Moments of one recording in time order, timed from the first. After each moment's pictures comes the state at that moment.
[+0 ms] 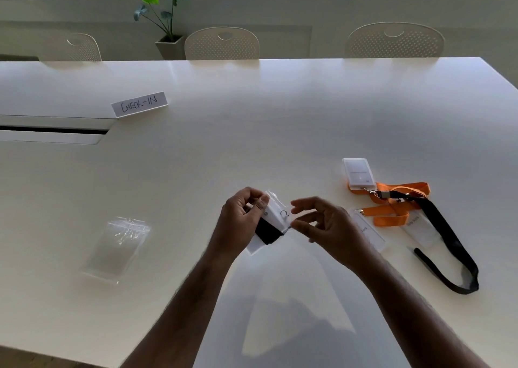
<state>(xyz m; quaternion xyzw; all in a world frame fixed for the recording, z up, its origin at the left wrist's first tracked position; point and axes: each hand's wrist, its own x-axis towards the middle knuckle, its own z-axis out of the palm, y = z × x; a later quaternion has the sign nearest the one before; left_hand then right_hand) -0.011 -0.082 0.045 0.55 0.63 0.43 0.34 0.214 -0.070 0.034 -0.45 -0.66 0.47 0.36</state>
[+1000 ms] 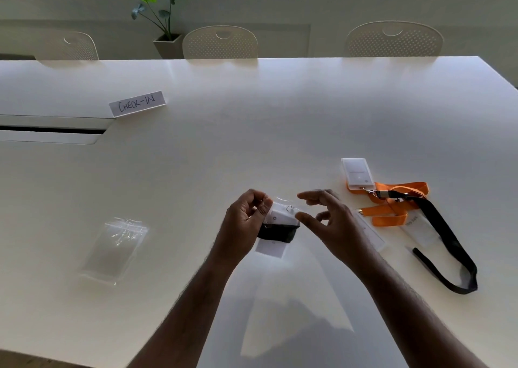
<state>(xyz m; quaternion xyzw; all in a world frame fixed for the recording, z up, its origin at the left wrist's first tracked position) -0.004 -0.082 0.031 0.57 0.57 0.46 0.38 0.218 -0.065 0.036 -0.48 -0.71 0.34 0.39</state>
